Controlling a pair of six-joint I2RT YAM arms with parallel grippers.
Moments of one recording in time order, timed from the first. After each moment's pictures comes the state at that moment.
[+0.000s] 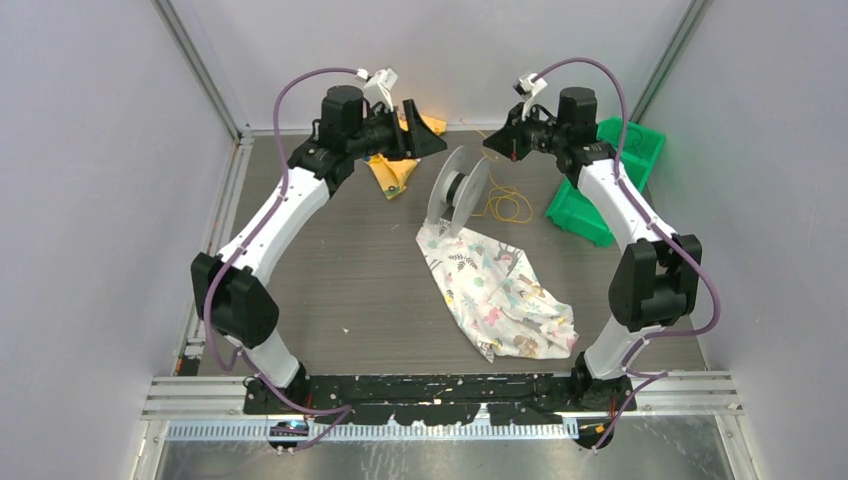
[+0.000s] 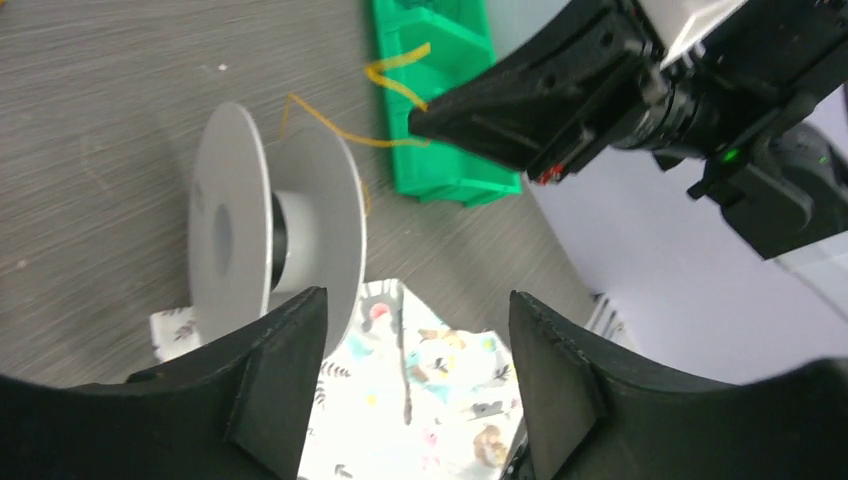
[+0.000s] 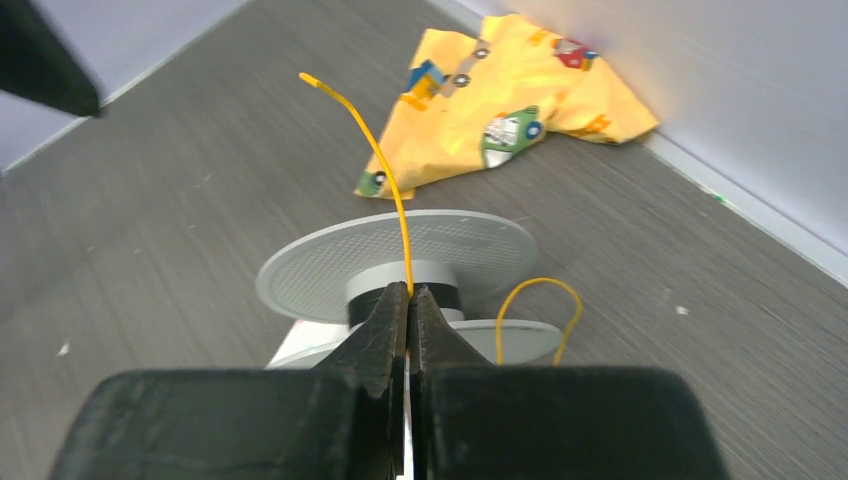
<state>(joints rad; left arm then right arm) -0.43 1.65 1.66 -0.31 0.51 -0.51 0.15 1.71 1.50 -0.12 -0.72 -0.08</state>
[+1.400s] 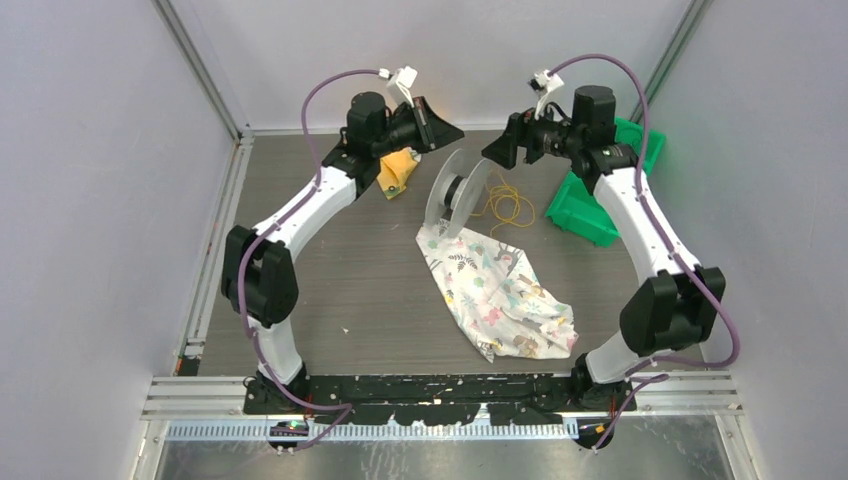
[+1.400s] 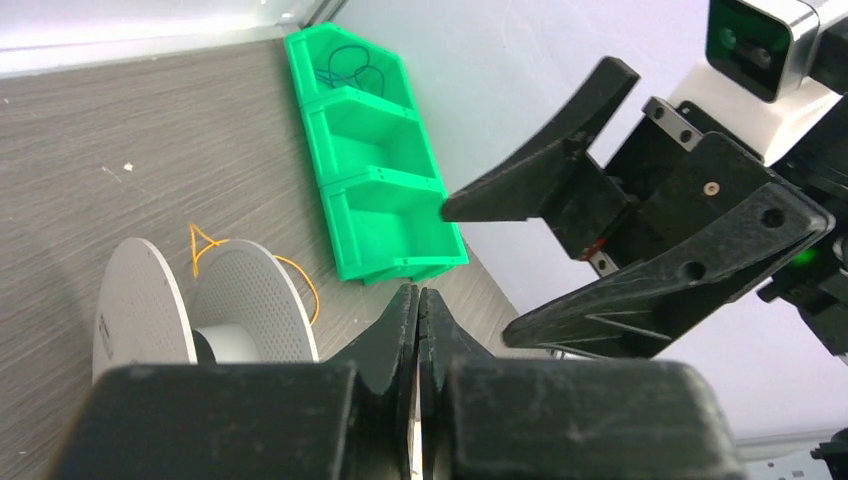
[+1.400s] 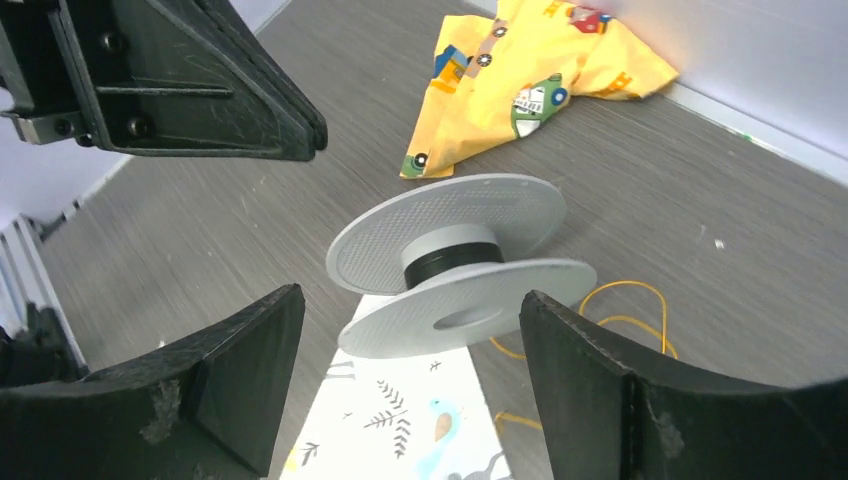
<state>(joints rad) -0.48 1.84 1.63 0.16 0.56 -0.71 0.15 1.59 1.52 -0.32 -0.74 -0.03</state>
